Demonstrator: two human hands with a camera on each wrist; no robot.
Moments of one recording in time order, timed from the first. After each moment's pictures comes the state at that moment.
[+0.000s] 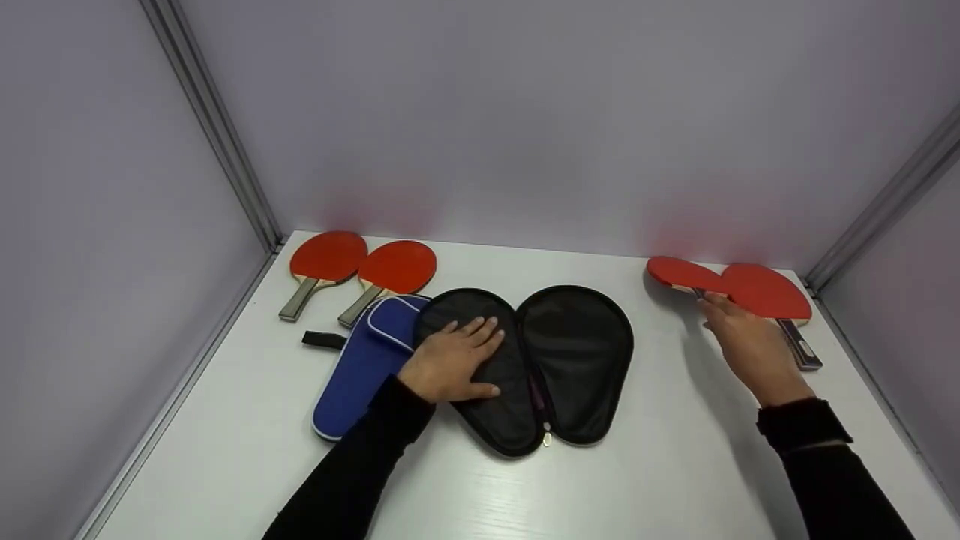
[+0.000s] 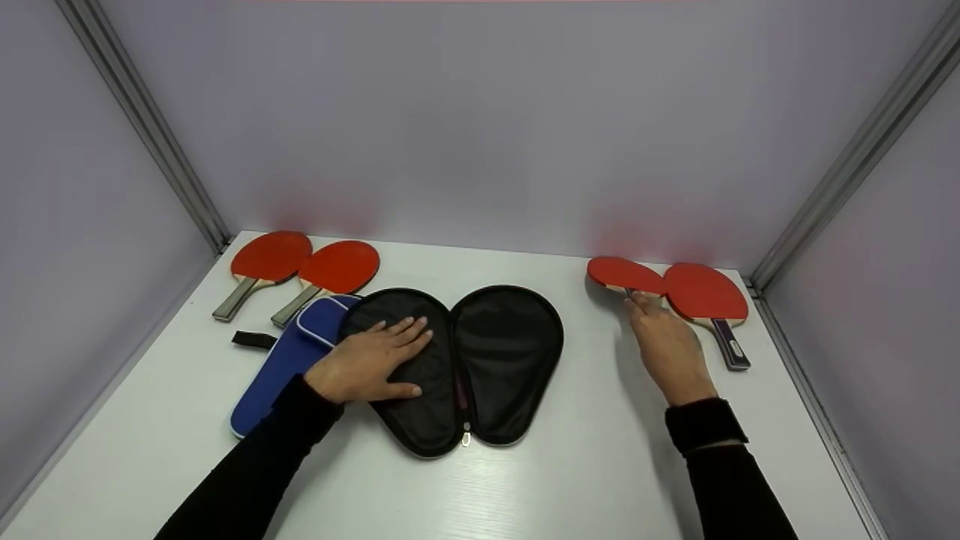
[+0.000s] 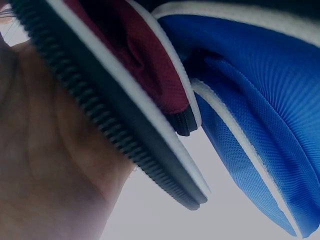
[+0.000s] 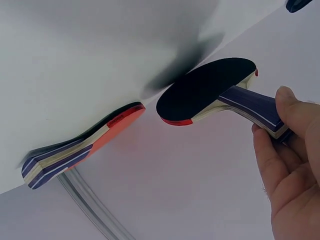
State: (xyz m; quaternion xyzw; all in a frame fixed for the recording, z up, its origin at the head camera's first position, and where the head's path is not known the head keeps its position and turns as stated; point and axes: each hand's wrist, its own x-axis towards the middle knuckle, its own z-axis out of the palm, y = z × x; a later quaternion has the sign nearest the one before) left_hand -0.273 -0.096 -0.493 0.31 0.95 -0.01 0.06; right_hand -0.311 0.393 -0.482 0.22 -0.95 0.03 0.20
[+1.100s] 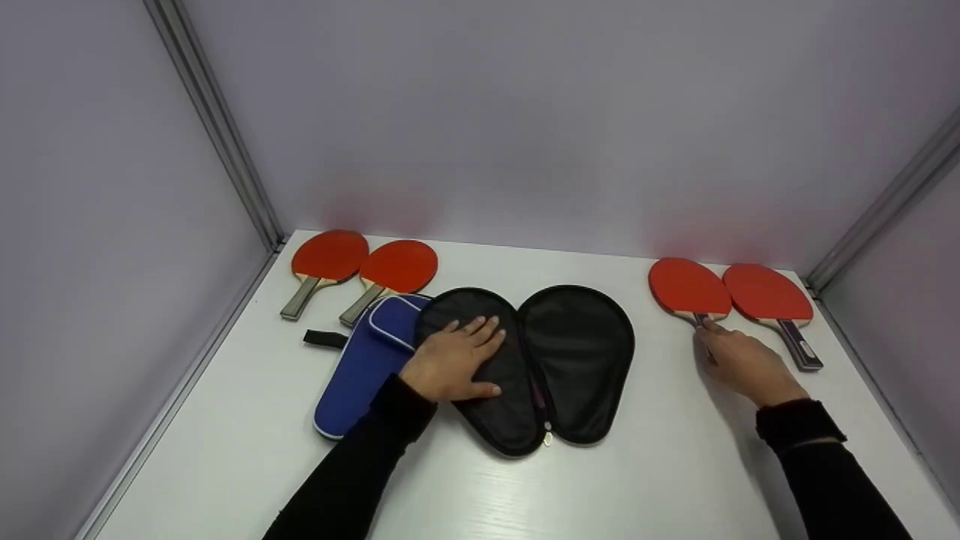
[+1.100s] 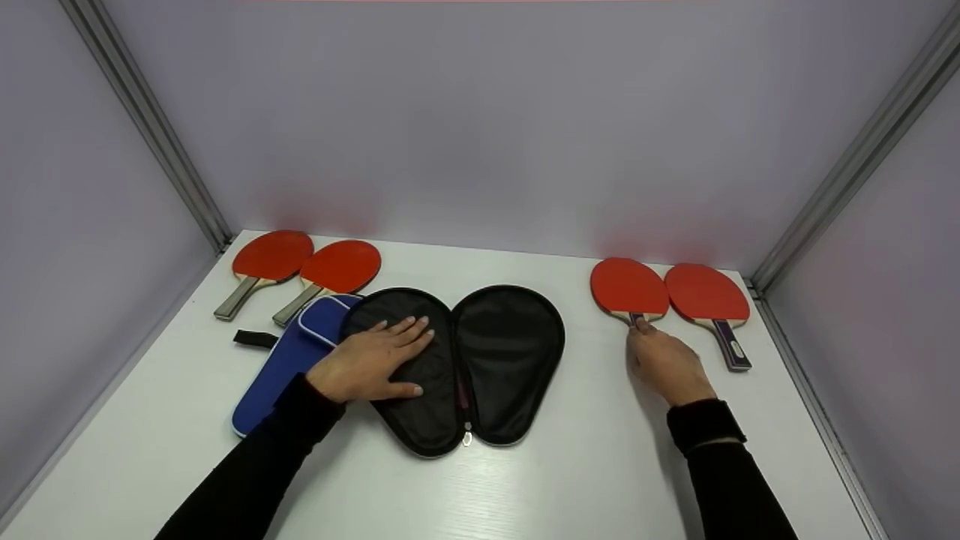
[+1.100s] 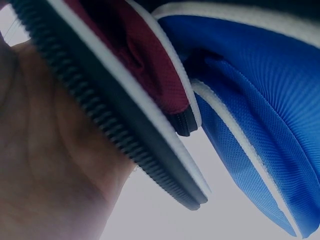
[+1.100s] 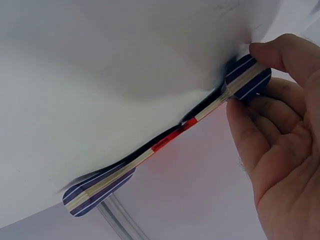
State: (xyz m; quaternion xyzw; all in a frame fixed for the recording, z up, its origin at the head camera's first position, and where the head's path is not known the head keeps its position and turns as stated) left_hand -0.272 -0.097 -0.494 0.31 0.95 0.01 0.06; right_hand -0.322 0.410 -0.511 0.21 -0.98 0.02 0.01
